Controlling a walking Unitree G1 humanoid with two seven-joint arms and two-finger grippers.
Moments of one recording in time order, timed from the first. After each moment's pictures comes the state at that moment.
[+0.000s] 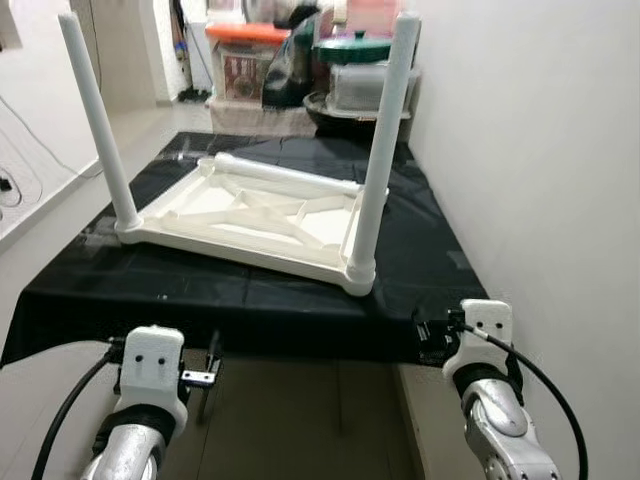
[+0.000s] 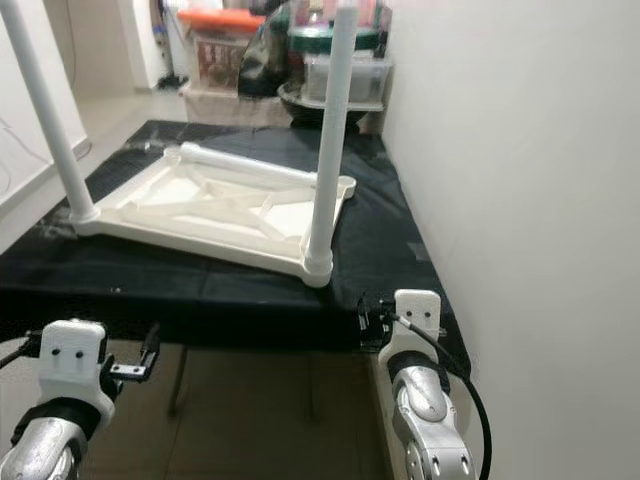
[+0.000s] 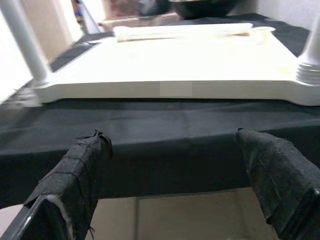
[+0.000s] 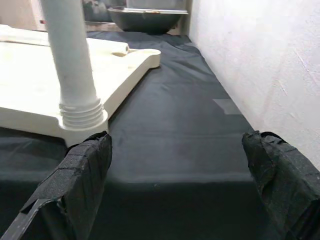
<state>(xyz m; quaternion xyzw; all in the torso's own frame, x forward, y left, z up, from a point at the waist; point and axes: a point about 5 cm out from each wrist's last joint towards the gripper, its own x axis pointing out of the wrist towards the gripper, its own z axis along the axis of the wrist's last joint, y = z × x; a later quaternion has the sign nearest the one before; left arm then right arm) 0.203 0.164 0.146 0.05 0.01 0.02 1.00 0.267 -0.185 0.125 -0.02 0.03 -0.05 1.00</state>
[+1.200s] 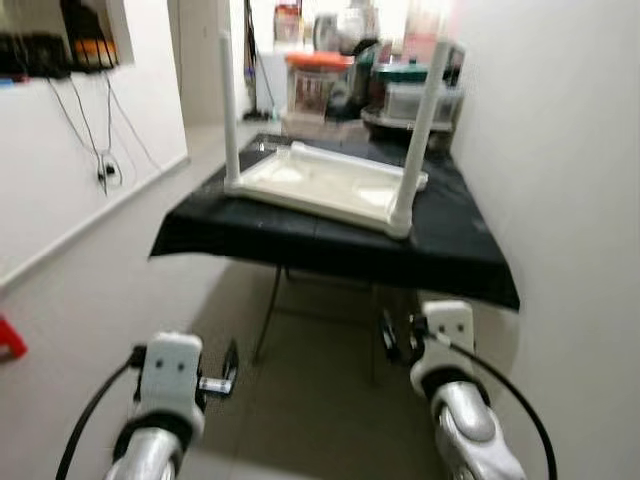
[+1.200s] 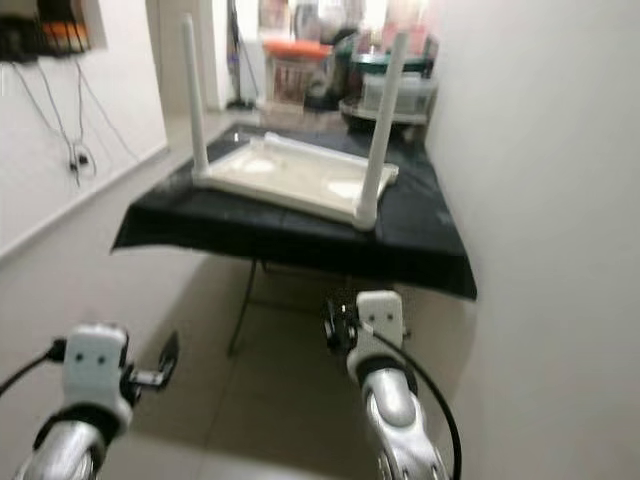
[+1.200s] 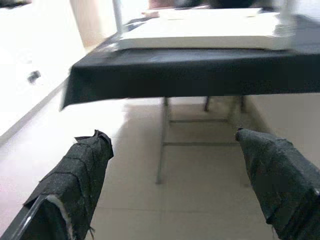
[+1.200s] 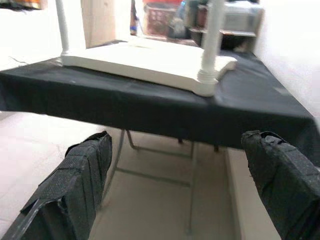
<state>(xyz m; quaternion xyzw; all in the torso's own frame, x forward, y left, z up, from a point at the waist) 0.206 0.149 0.138 0.03 0.03 0.00 1.00 0.262 -0.154 0.122 -0.04 0.02 0.01 1.00</state>
